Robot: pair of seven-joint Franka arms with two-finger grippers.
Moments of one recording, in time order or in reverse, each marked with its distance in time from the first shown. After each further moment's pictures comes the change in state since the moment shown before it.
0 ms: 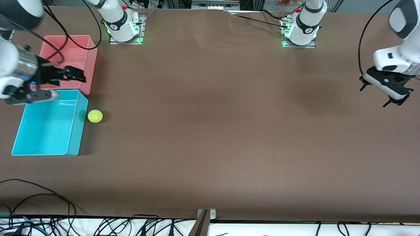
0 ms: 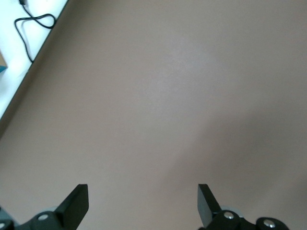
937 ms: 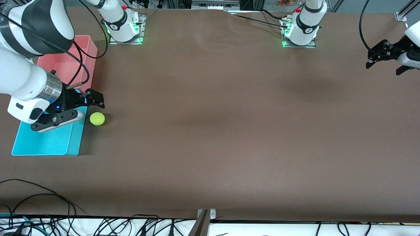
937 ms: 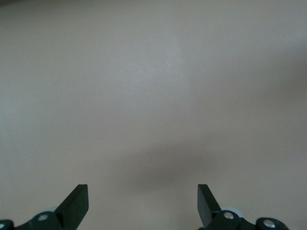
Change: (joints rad) left arm -0.035 -0.011 -0.018 0.331 -0.114 -0.513 -0.662; right arm 0.035 0.140 0.064 0.055 0.010 0.283 -0.139
